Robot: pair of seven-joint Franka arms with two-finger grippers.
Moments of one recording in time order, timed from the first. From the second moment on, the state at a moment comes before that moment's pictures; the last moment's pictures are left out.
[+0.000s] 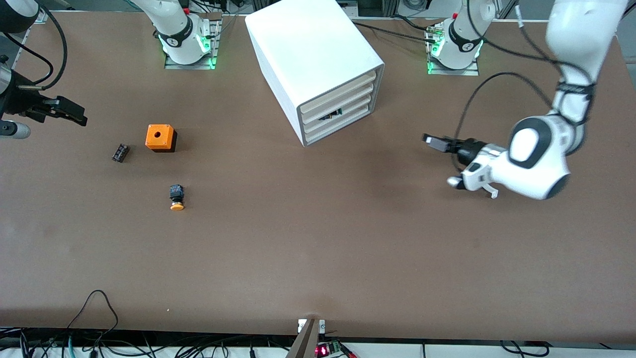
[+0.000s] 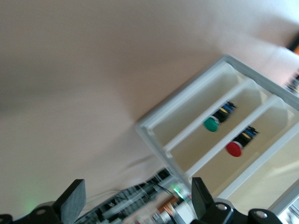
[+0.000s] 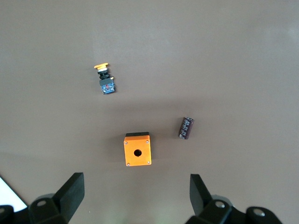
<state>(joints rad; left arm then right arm) 0.05 0.51 -0.19 -1.88 -0.66 1.57 0.19 0.06 -0.03 -0.10 -1.73 -0.06 1.62 0.02</state>
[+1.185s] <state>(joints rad) -0.09 0.48 -0.42 -2.11 -0.95 1.87 0.40 0.06 -0.03 -0.10 -1.73 -0.06 1.62 0.02</state>
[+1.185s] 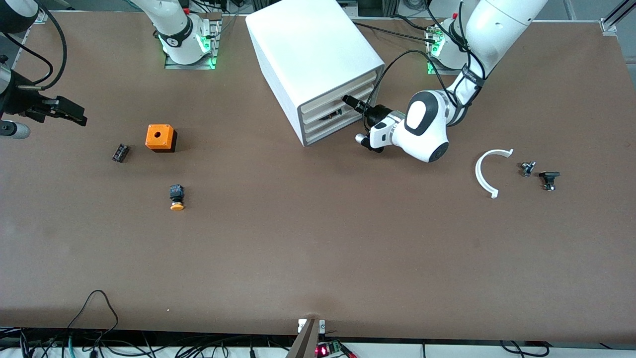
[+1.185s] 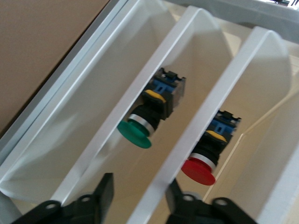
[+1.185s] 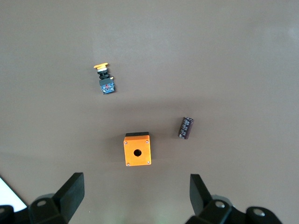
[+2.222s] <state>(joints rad) 0.09 0.28 -0.23 -1.92 -0.61 2.00 0.44 0.39 0.24 -0.04 -1.55 0.01 1.82 0.02</state>
